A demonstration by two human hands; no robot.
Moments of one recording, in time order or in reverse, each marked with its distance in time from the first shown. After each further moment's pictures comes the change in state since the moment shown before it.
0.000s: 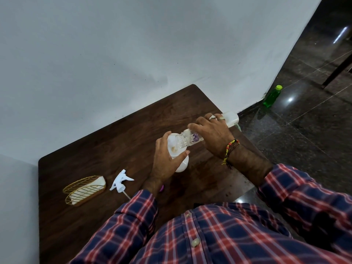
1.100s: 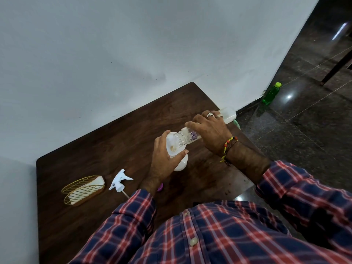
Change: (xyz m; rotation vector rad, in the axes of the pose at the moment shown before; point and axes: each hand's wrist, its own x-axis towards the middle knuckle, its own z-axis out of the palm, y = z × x) left_hand -0.001 0.000 -0.004 -0.013 -0.018 0.025; right_hand 0.003 0.001 0.000 0.010 0.043 -0.022
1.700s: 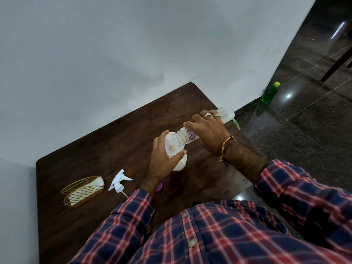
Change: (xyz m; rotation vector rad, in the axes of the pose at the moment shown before) left_hand 0.001 0.000 -0.001 0.015 -0.012 0.001; right_hand 0.000 0.000 0.000 -0.033 -0.010 -0.016
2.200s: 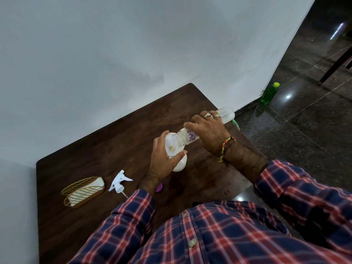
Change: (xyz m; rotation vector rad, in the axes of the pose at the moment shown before) left_hand 0.000 0.000 0.000 0.012 -0.010 -0.016; right_hand -0.001 0.000 0.000 -0.022 -0.011 0.003
